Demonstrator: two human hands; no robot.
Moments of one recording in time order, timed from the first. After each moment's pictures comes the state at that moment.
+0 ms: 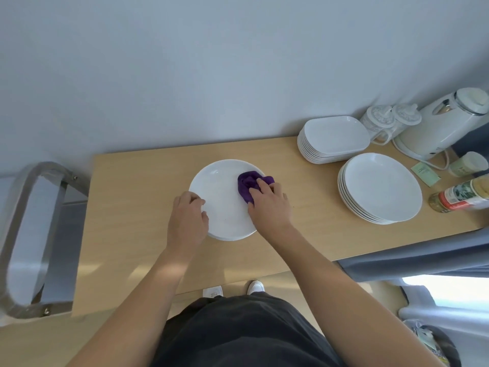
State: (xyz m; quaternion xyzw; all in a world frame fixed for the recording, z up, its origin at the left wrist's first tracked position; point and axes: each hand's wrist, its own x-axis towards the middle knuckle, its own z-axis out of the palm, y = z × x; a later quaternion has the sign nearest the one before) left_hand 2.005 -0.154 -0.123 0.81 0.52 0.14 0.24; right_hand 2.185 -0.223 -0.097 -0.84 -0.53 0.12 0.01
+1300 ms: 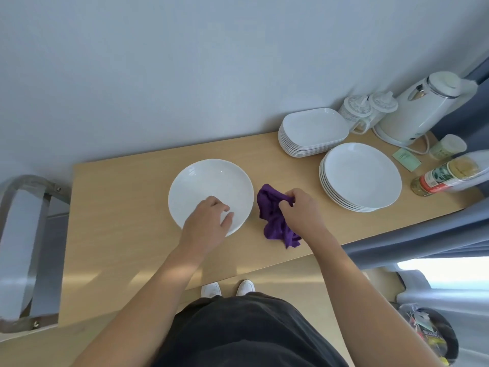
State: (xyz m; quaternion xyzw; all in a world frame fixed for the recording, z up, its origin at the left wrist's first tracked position) left_hand 2.058 -0.190 -0.101 0.87 0.41 0.10 0.28; right_hand 2.259 -0.297 -0.073 -0.87 -0.31 0.28 0.26
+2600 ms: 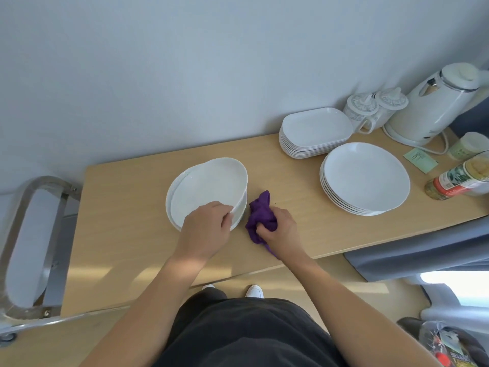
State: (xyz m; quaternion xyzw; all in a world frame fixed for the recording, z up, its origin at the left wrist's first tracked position) left_hand 2.075 -0.221 -0.074 0.88 0.40 0.12 0.22; right_hand 2.242 -0.320 -0.145 -0.81 -0.36 0.30 0.34
